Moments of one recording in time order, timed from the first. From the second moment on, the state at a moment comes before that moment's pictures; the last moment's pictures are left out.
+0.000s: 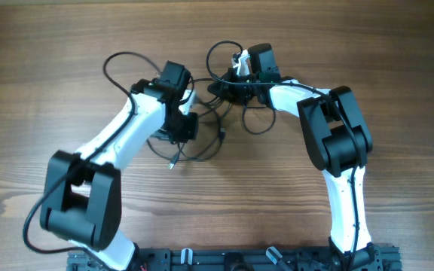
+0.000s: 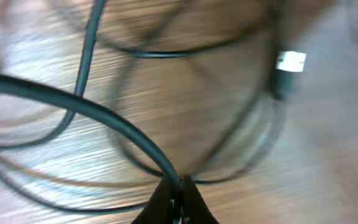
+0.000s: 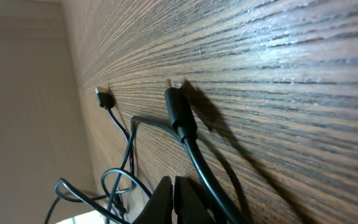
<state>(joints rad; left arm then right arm) -0.36 1.78 1.22 -0.91 0.16 -0.16 0.36 2.38 1.46 0.10 -0.78 0.87</state>
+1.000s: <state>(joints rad) -0.50 1.87 1.10 -0.67 0.21 0.02 0.35 2.38 1.46 0.11 -0.78 0.87</state>
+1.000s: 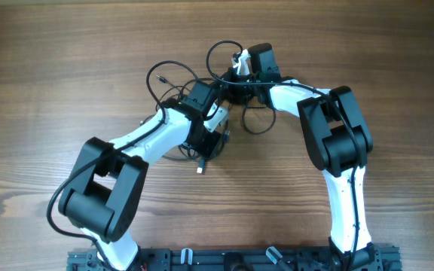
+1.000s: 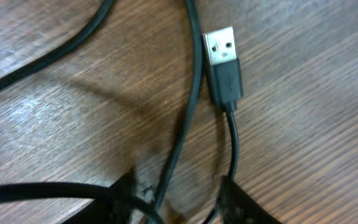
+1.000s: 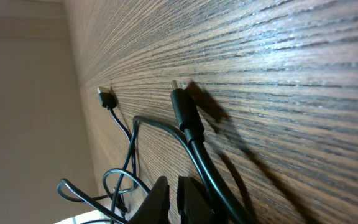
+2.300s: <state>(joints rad) -0.57 1.85 1.06 -0.66 0.01 -0.20 0.35 2.38 1.46 0.11 -0.78 0.87</state>
